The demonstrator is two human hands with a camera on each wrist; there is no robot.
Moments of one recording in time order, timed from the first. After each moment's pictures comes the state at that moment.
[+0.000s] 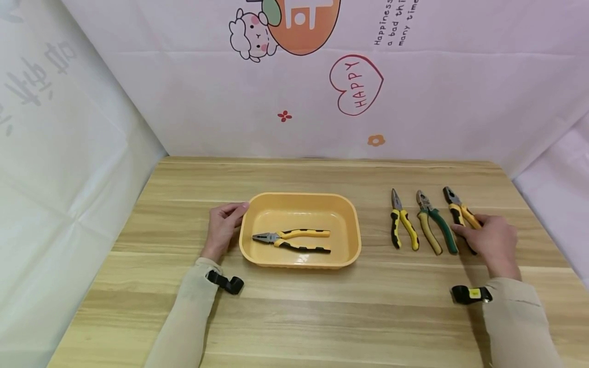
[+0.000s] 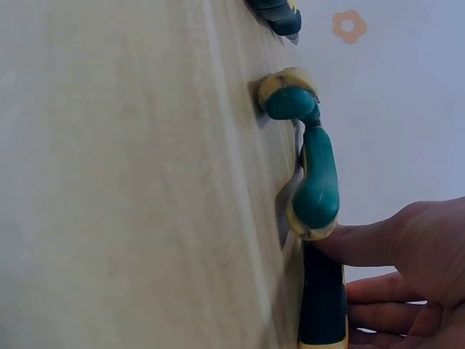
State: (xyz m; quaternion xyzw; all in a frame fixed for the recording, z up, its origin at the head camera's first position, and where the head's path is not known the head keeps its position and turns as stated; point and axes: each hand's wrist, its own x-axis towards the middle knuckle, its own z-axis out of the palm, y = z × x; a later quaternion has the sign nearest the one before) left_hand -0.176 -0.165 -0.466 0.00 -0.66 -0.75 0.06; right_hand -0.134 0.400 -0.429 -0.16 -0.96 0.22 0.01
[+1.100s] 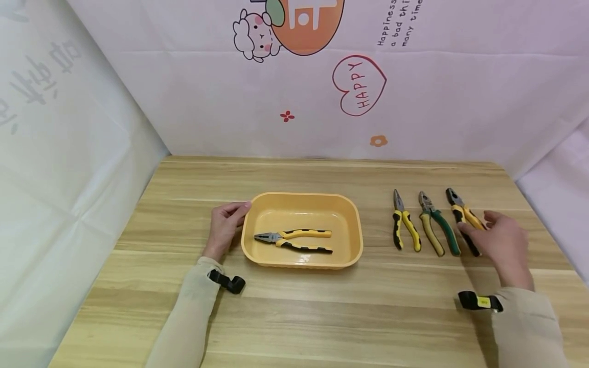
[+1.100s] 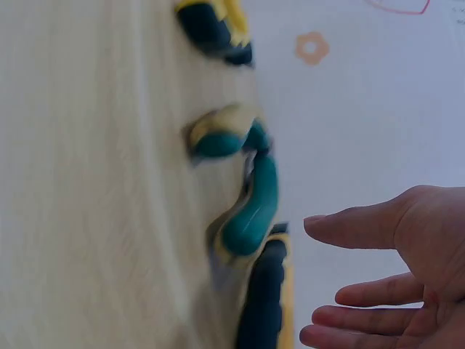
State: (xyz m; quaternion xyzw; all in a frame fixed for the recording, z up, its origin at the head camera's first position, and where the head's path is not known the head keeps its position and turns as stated) left_hand -0.177 -0.166 -0.466 0.00 -0.67 -0.74 0.06; right_hand -0.122 0.393 -0.409 -0.15 -0.96 0.25 0.00
